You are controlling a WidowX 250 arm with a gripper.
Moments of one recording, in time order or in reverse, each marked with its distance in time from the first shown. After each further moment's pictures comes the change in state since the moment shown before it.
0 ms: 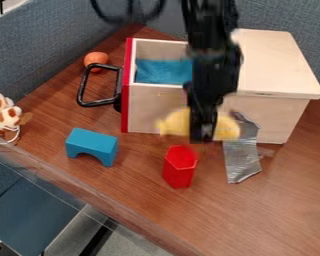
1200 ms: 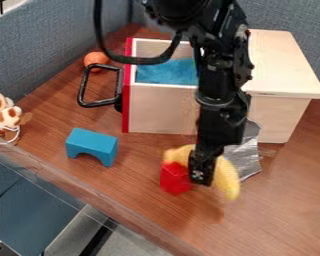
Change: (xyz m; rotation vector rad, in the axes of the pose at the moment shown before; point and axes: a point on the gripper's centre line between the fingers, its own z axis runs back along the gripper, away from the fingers) arm 0.005 -0.039 -0.020 -0.002 0.032 -0.329
